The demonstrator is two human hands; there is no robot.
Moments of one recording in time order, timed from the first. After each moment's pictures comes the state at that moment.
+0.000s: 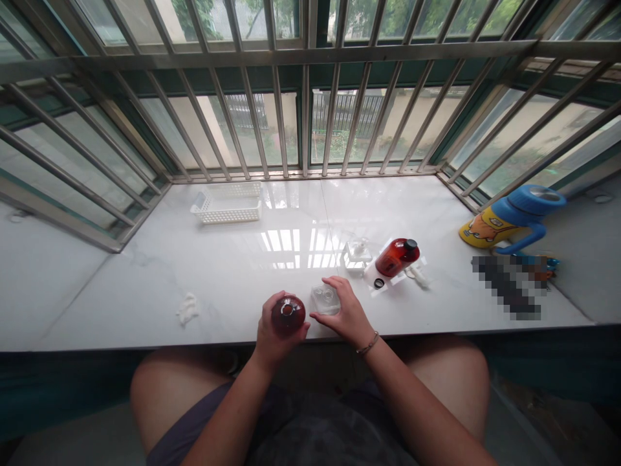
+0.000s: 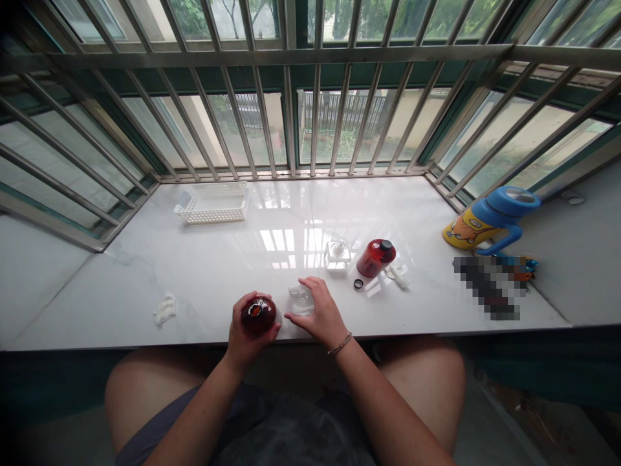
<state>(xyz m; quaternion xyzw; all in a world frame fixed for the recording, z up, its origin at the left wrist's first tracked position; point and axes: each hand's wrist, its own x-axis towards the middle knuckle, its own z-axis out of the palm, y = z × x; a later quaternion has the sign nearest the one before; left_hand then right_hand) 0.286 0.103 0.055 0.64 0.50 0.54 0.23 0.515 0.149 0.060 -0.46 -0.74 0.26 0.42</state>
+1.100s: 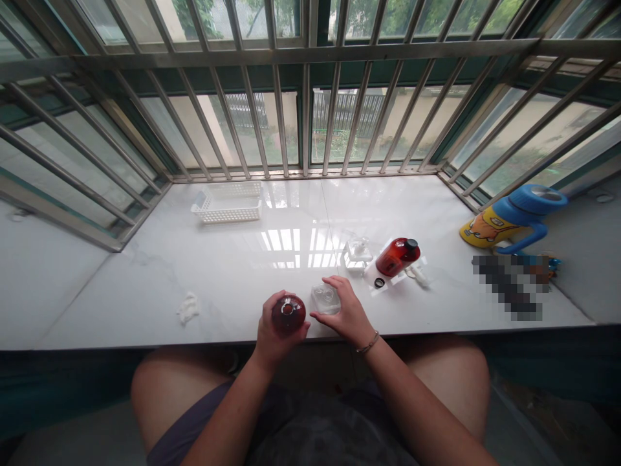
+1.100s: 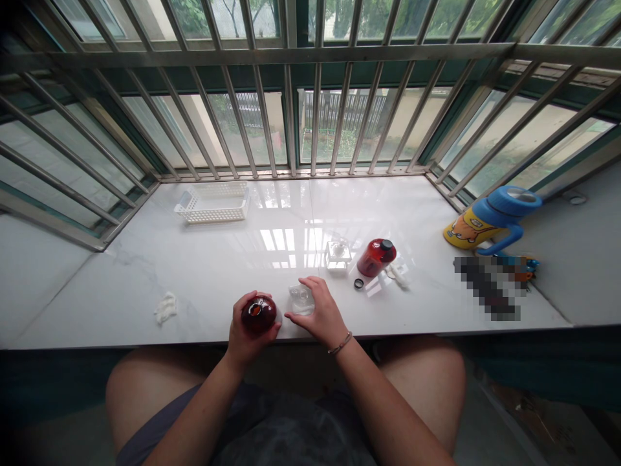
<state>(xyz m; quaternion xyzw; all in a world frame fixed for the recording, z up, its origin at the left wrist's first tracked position) 0.286 0.103 0.055 0.63 0.50 0.54 0.23 0.514 0.148 0.061 -0.46 -0.73 0.26 0.42</state>
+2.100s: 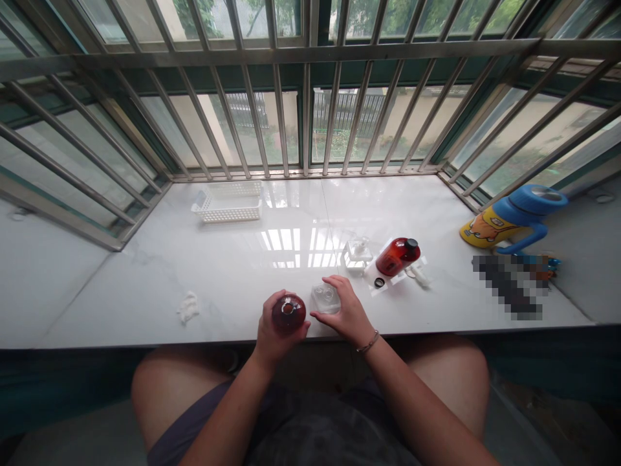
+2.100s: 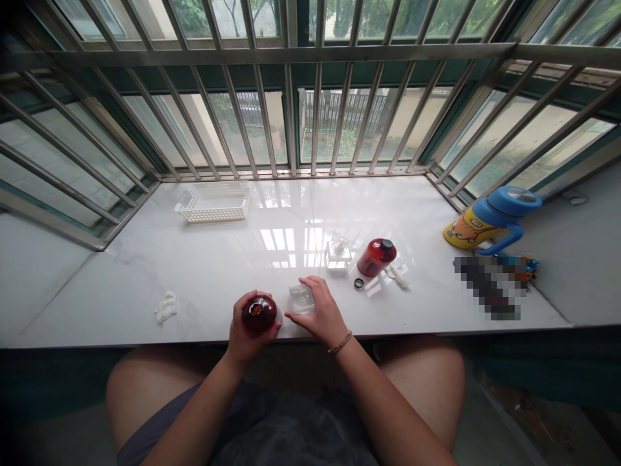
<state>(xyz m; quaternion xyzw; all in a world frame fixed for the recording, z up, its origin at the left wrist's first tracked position) 0.285 0.103 0.053 0.64 0.50 0.54 0.24 0.515 0.148 0.061 -0.46 -0.73 0.26 0.42</state>
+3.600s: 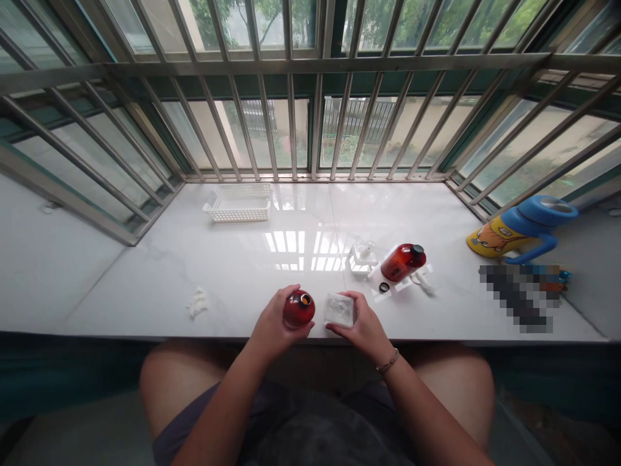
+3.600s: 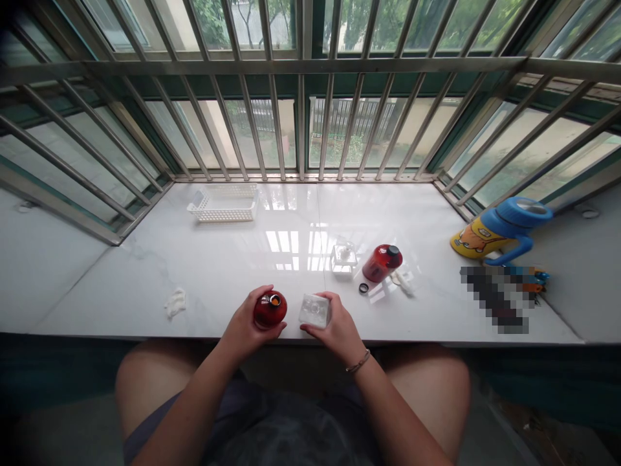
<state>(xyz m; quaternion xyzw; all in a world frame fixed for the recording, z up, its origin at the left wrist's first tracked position) 0.269 0.108 0.106 0.70 0.54 0.37 0.28 0.537 0.119 0.066 -0.56 -0.65 0.38 0.34</state>
